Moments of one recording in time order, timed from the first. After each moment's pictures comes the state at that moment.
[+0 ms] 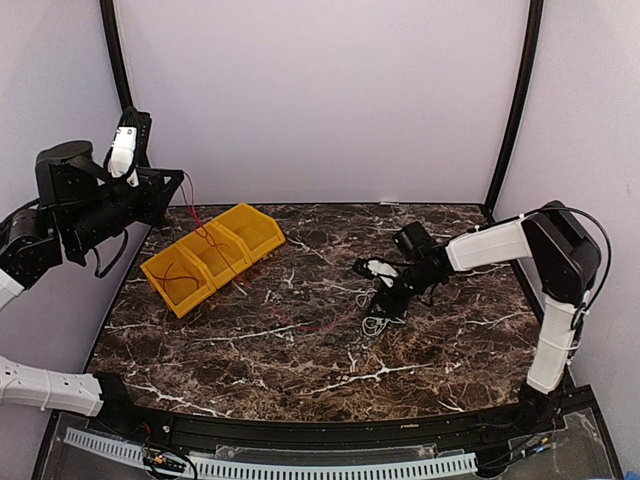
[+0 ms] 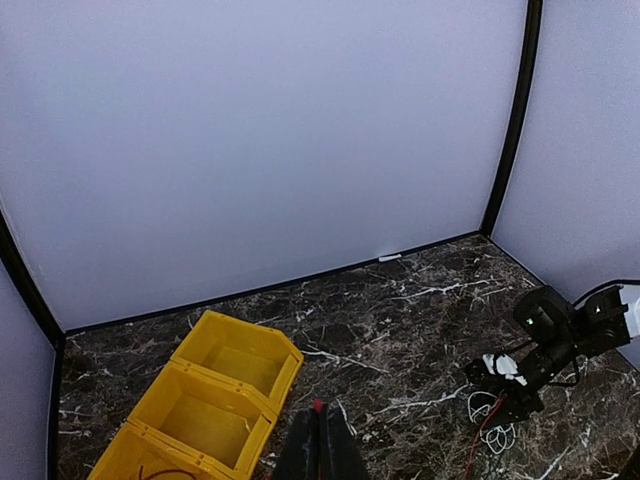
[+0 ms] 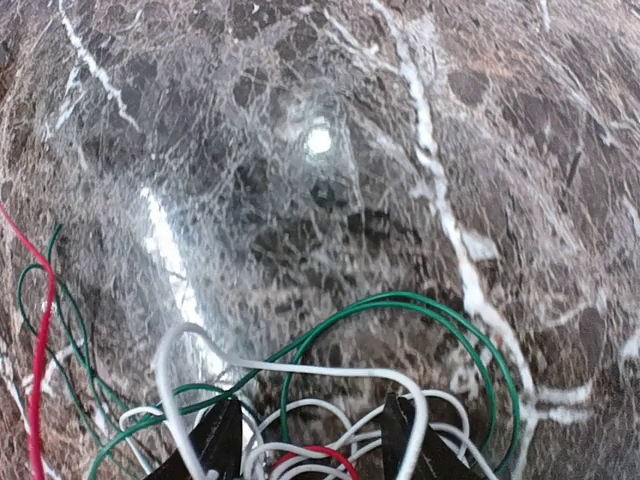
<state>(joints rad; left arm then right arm) -0.86 0.91 1.23 -0.51 -0.47 -0.14 0.58 1.90 1.09 -0.28 -0.47 -0.40</state>
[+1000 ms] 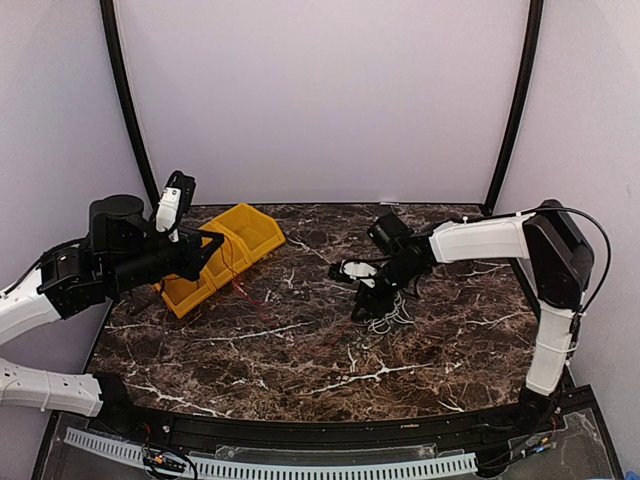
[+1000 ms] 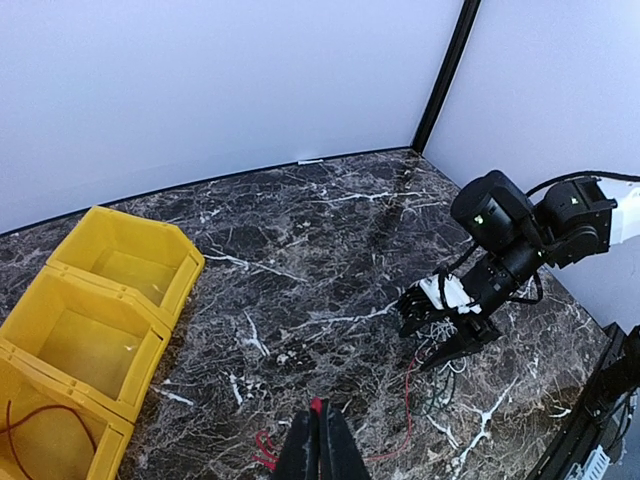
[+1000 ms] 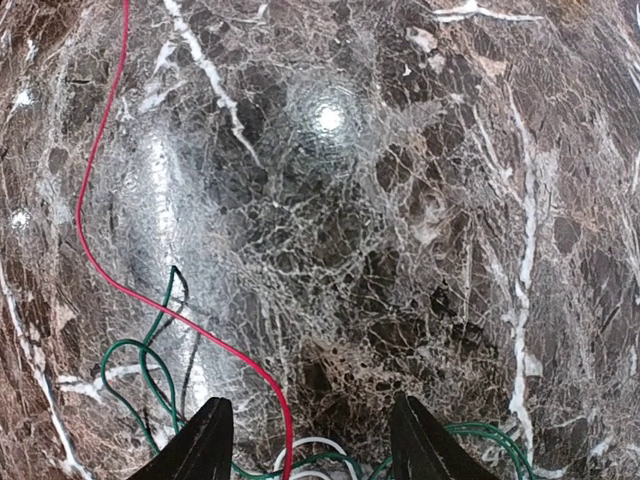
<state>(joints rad) -0.86 0.88 0.89 -0.34 -0.23 -0.31 0.71 1.90 1.27 -0.52 -0.40 -0.57</state>
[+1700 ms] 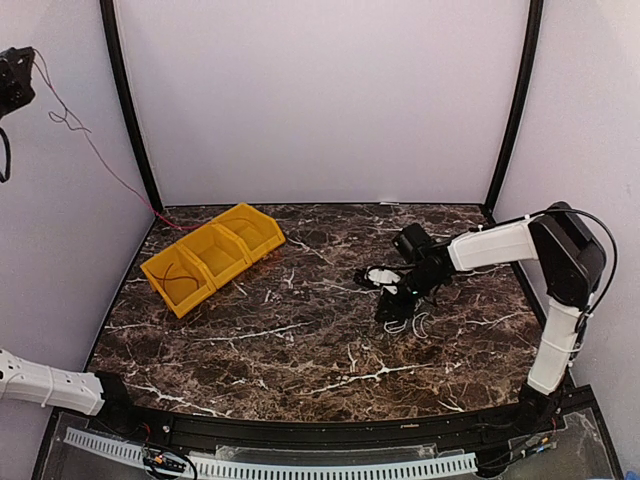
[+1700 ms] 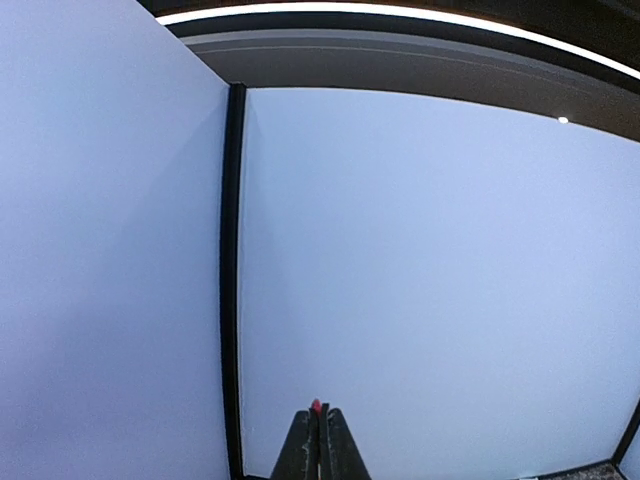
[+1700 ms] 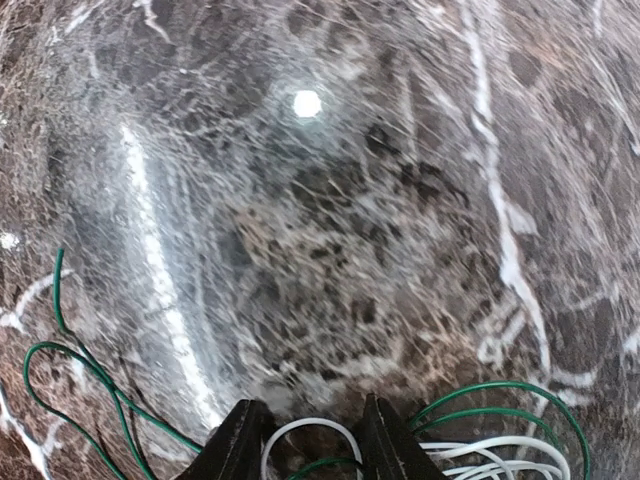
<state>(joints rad) -0.86 0.99 1.85 -0.41 -0.89 0.31 0.62 1.87 1.10 -0.41 -0.36 -0.58</state>
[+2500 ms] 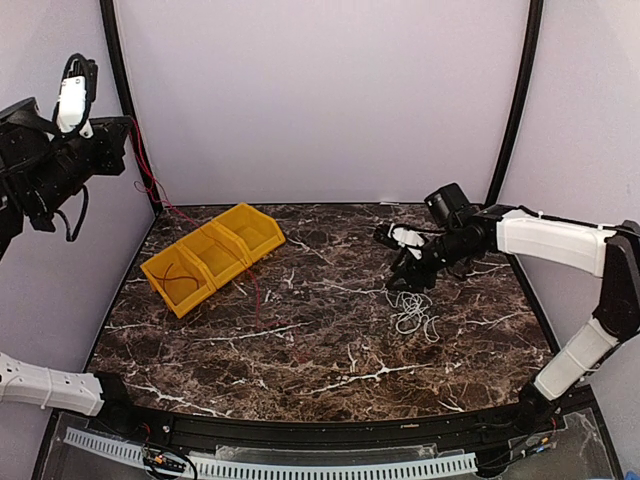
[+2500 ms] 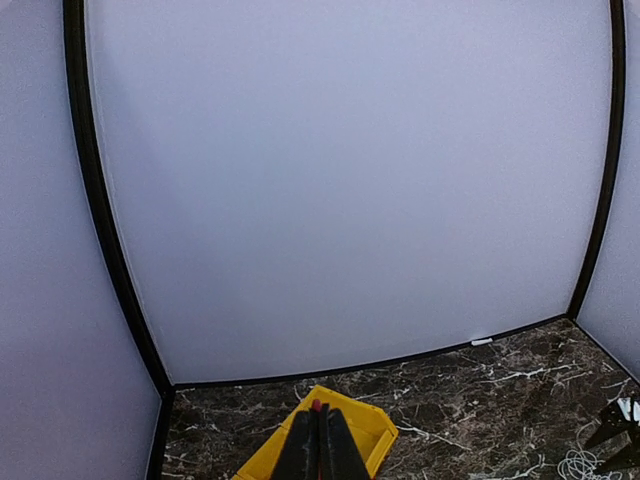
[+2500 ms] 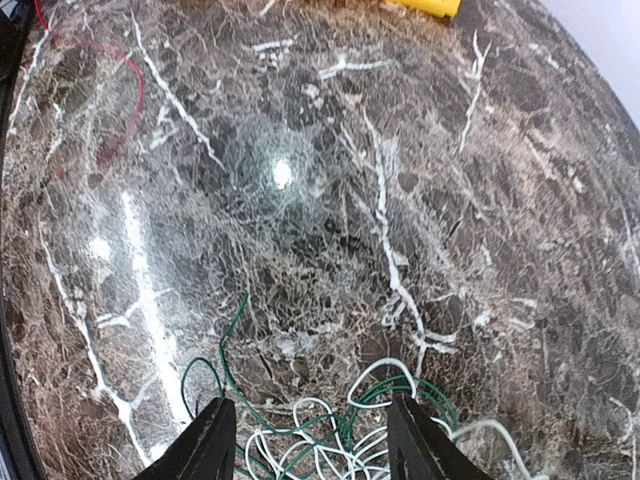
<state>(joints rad) -0.85 0.96 1.51 -0.52 -0.74 0.05 0.55 1.55 1.11 -0.56 -0.43 -0.57</state>
